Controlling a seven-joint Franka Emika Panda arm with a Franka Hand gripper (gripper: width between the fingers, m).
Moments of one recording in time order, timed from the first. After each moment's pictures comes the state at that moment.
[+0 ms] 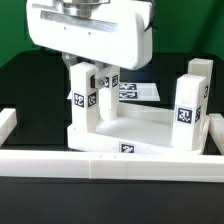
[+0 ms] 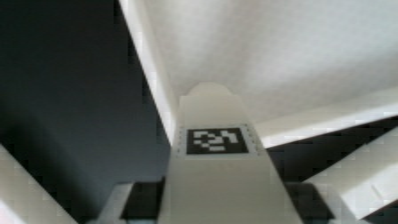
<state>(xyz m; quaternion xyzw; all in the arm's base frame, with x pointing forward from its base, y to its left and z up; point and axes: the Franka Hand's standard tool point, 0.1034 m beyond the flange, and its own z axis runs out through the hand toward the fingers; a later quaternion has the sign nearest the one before) 0.576 -0.079 0.102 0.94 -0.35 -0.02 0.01</state>
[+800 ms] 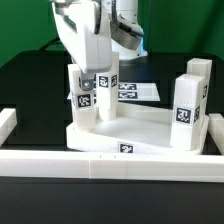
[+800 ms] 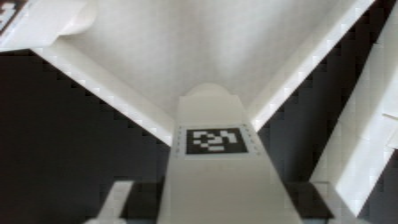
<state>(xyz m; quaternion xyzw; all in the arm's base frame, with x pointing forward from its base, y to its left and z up) 0.575 -0.083 0.101 0.78 -0.62 -0.02 -0.01</state>
